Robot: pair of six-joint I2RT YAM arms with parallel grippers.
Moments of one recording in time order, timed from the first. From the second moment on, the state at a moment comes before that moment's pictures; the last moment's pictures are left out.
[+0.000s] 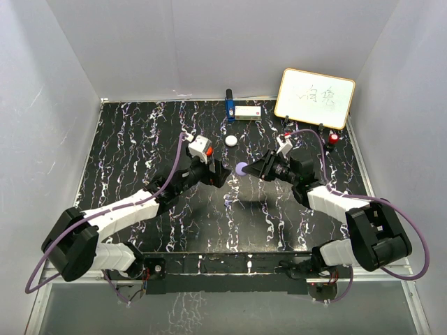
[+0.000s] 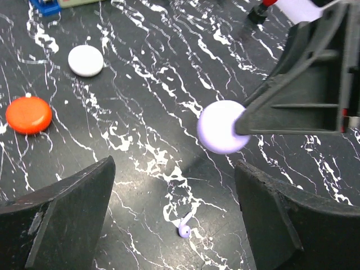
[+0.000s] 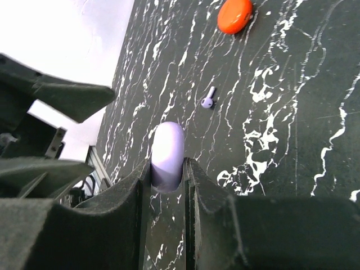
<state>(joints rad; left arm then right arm) -0.75 1.26 0.67 0.35 0.01 -0.25 0.33 1.34 0.53 0.53 -0.54 0.81</state>
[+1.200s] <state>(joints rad) -0.74 1.36 0.62 0.45 -0.03 -0.42 0.32 1.46 0.53 0.90 -0.87 1.00</state>
